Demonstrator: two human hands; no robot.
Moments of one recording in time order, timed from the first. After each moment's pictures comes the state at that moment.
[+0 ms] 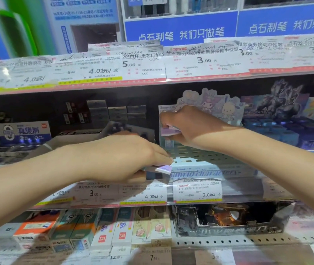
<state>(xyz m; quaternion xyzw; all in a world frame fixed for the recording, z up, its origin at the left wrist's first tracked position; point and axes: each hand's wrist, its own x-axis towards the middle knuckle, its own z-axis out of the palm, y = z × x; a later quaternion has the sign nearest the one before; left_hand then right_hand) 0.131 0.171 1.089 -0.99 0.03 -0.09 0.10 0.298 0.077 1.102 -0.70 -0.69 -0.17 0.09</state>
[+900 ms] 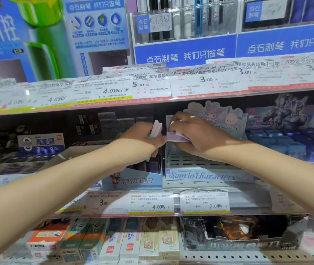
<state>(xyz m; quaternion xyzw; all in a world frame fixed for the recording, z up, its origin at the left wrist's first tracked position) 0.160 0.166 1.105 -0.89 -0.26 -0.21 -0.29 0.314 0.084 1.094 -0.63 -0.73 -0.18 0.20</state>
